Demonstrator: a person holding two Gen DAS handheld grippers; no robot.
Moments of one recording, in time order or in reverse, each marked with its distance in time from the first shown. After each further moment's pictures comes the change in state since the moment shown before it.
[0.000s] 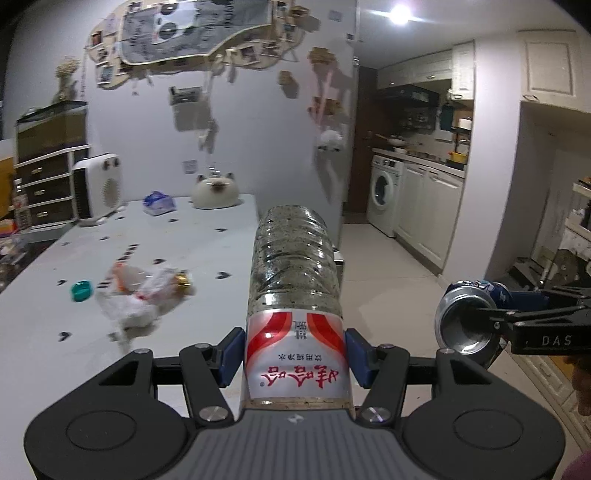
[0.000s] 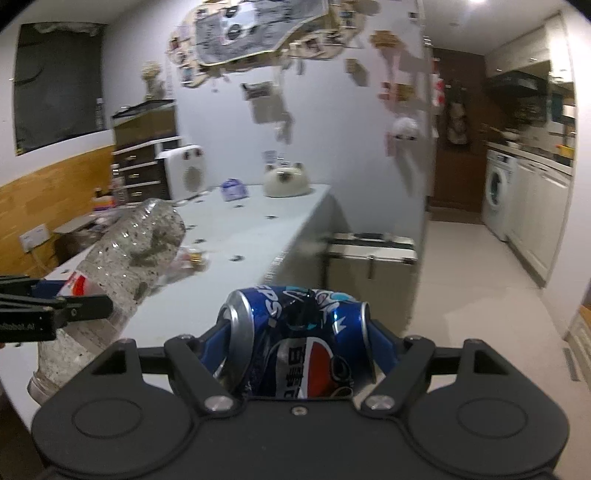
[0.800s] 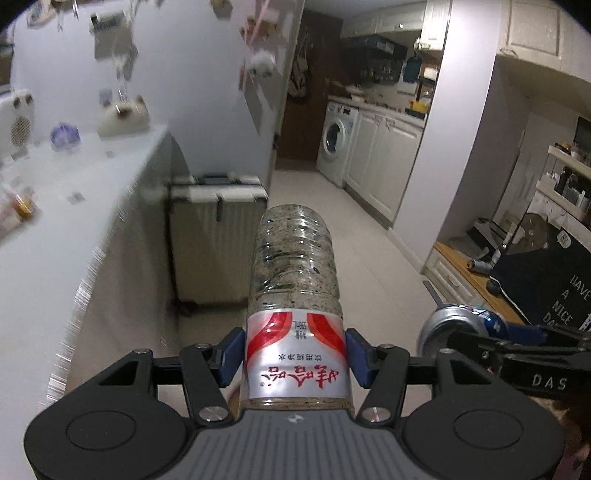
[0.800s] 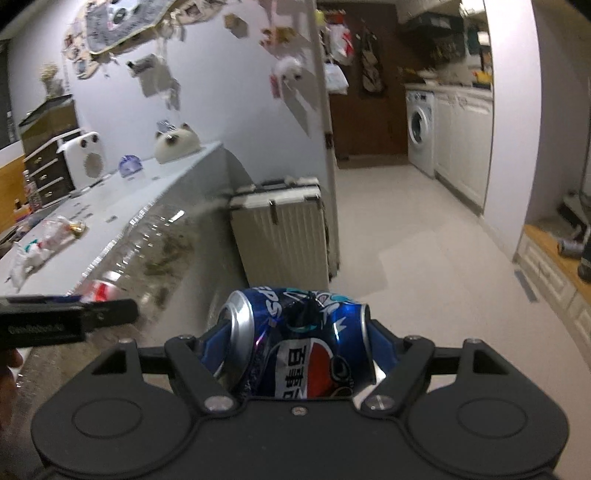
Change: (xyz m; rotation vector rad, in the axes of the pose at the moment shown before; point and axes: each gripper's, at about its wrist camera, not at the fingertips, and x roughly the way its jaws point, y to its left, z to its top) left arm 0.160 -0.132 -0.063 -0.037 0.179 -0.168; right arm 0.040 -0.140 -0.102 0.198 0.106 -0.177
